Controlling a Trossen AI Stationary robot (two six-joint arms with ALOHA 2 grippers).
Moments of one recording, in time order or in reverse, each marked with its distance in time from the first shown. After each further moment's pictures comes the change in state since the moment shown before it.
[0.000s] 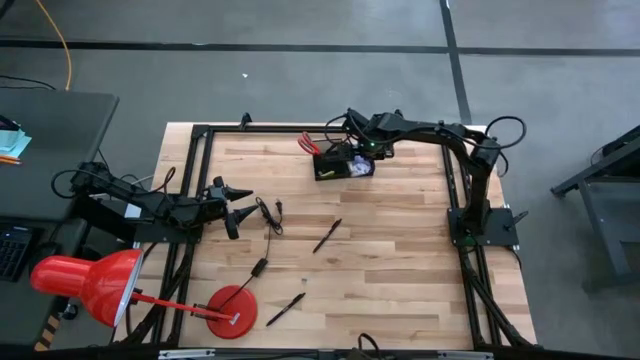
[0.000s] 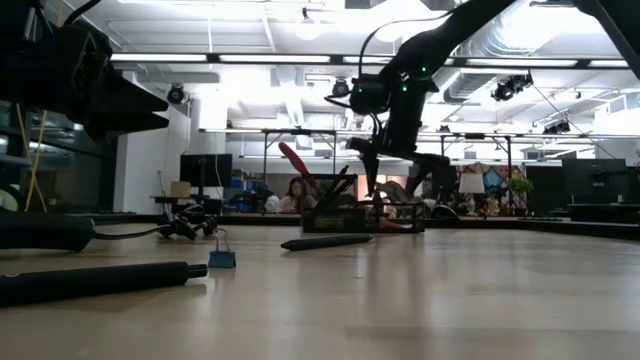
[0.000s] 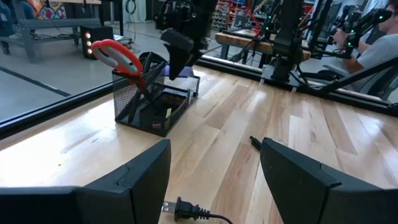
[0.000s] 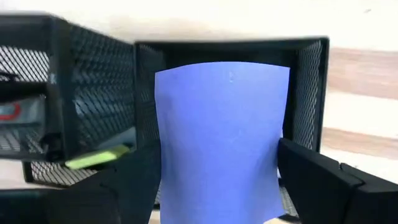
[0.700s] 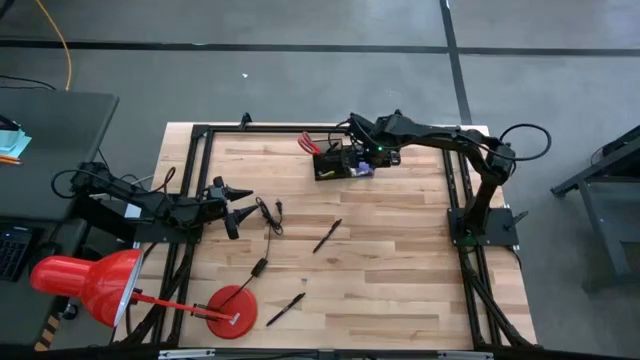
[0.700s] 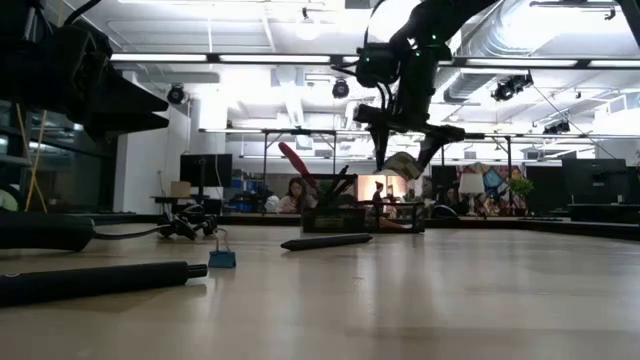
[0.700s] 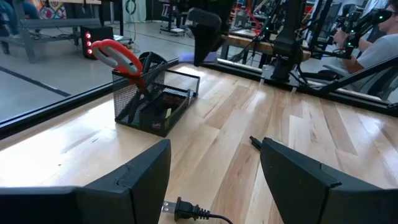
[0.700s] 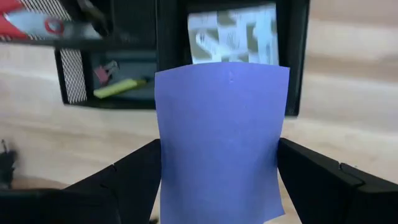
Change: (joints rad) left arm 0.000 0.000 0.000 0.000 0.000 0.000; right arm 0.079 -0.127 0.002 -0.160 -0.051 0.087
